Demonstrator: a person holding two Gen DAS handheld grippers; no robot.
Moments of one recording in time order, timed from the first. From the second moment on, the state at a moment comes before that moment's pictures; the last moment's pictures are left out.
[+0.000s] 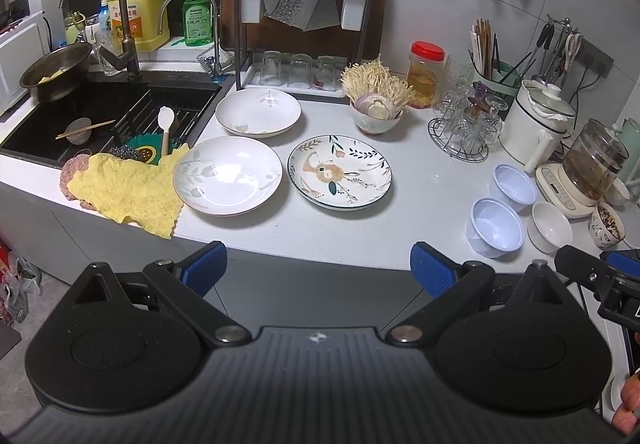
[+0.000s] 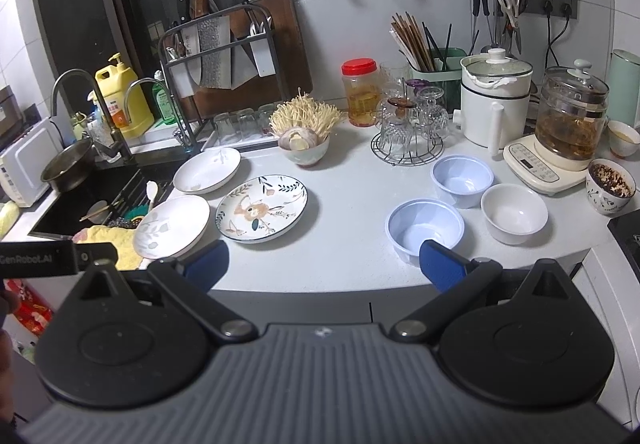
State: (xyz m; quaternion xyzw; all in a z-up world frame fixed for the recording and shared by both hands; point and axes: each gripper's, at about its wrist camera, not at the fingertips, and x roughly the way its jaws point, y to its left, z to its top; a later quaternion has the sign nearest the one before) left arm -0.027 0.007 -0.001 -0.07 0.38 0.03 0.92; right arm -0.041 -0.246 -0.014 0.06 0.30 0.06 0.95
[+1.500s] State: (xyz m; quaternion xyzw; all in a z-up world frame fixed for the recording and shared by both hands) left arm 0.002 0.014 0.005 -0.06 0.37 0.02 0.93; right arm -0.016 -0.233 -0.007 0.08 0.30 0.10 0.95
